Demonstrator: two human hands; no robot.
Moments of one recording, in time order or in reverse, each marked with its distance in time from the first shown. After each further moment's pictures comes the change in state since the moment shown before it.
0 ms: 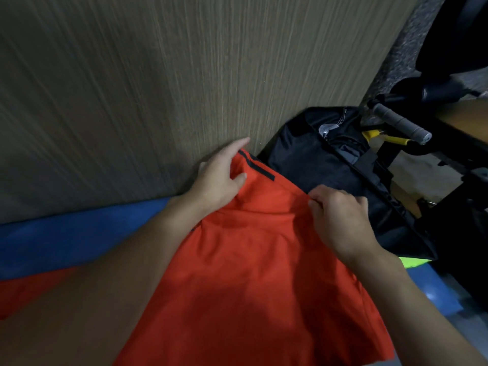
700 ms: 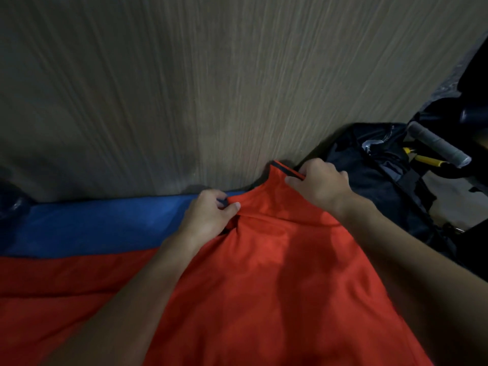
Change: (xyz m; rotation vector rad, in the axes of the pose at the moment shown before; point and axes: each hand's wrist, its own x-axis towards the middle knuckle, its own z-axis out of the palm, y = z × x) left_hand -0.069 -0.059 -0.028 -0.056 0.073 -0.520; right_hand 0.085 -0.081 0.022 -0.015 -0.258 0.073
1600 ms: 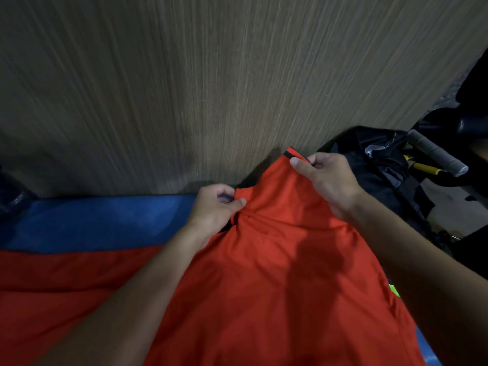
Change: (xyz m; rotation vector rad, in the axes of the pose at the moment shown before) left_hand -0.009 0.019 0.001 -0.484 -0.005 -0.029; right_hand -0.001 0.002 -0.002 0.953 0.055 -0.058
